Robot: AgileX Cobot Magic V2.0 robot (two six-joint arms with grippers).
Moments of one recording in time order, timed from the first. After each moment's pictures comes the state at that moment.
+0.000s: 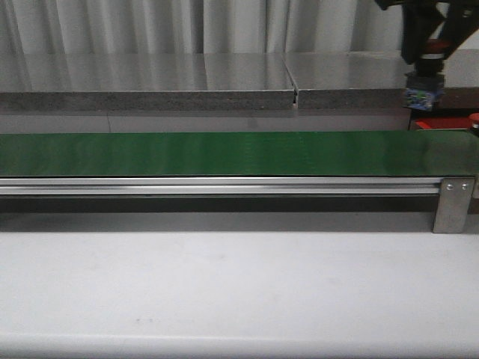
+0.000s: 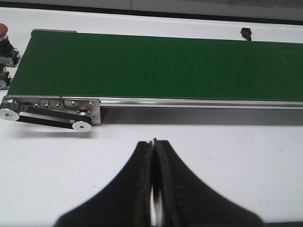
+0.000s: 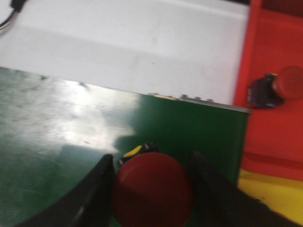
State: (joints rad) left arm -0.12 0.55 -0.57 -0.10 0.63 -0.09; right arm 0.08 1.74 -1.58 -0.03 0.87 0.04
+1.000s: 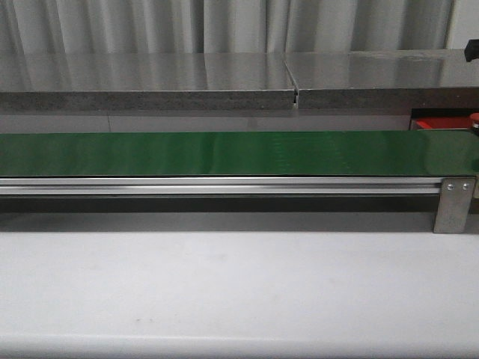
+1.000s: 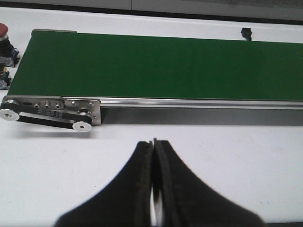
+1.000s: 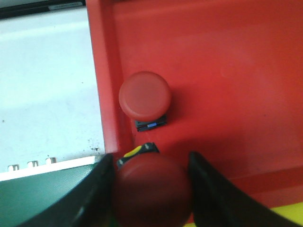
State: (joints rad) left arm -0.12 0.55 -0.57 -0.10 0.63 -0.09; right arm -0.21 1.95 -1.58 0.01 0.62 0.10
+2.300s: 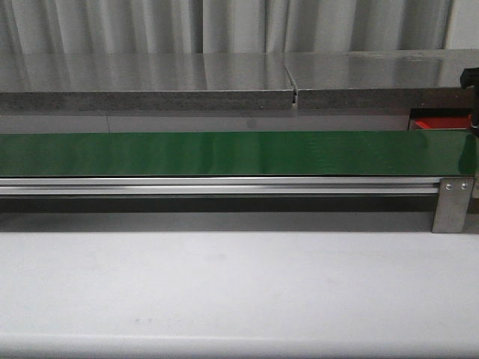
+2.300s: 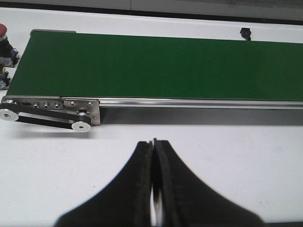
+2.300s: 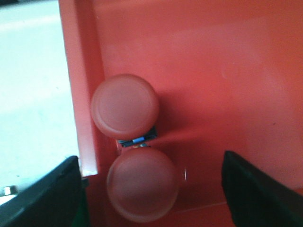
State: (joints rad) left arm -0.12 0.55 -0.57 -0.10 0.63 -0.09; right arm -0.22 2.01 -1.58 0.01 0.54 0.10
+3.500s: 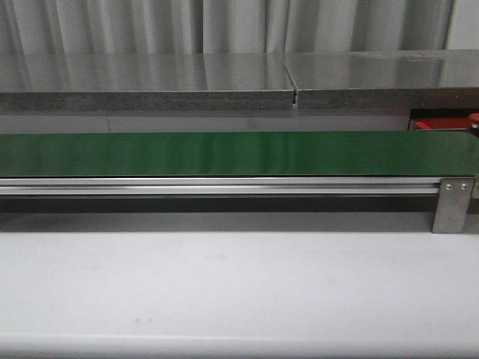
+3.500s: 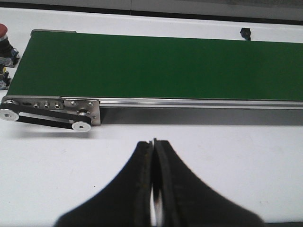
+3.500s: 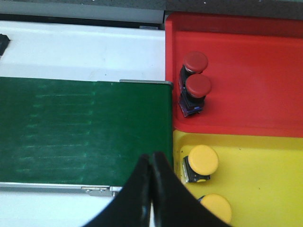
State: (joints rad) left arm -0.12 0.55 -0.57 -0.10 0.63 -0.09; right arm -0.07 1.15 -0.99 0.01 0.56 0.01
